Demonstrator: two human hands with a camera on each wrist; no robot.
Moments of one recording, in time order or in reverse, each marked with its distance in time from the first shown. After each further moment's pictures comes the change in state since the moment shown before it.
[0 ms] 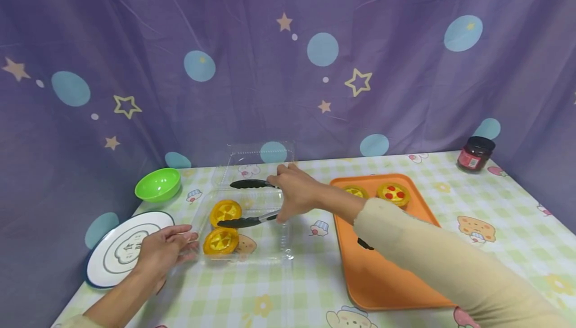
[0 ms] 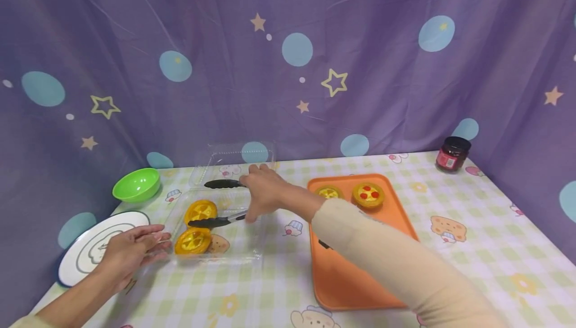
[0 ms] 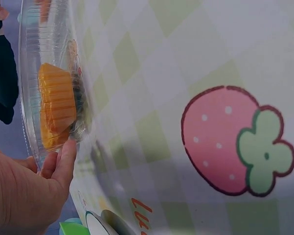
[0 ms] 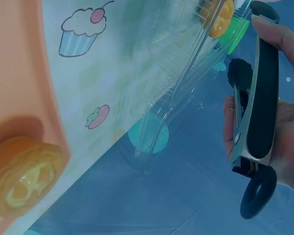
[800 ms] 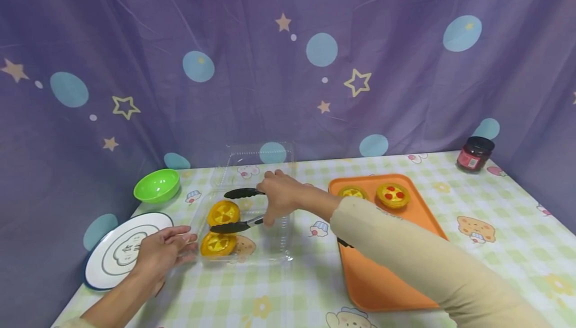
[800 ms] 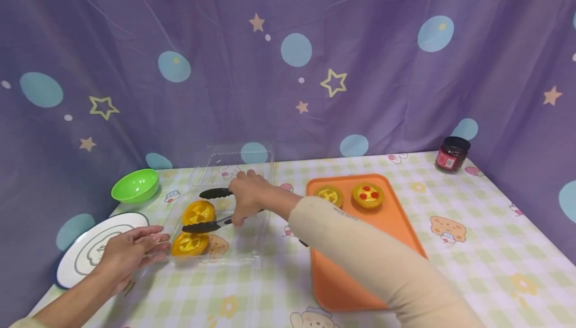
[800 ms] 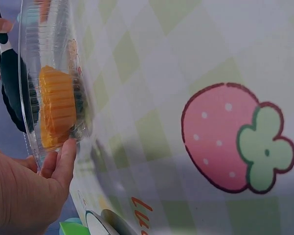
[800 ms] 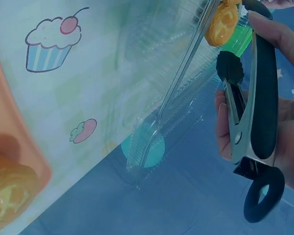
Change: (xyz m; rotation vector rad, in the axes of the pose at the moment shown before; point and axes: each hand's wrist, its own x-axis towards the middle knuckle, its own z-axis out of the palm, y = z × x) left_hand -0.001 0.001 -0.001 -0.023 -0.012 0.007; right_hand 0.025 -0.021 0.006 0.001 -0.126 0.133
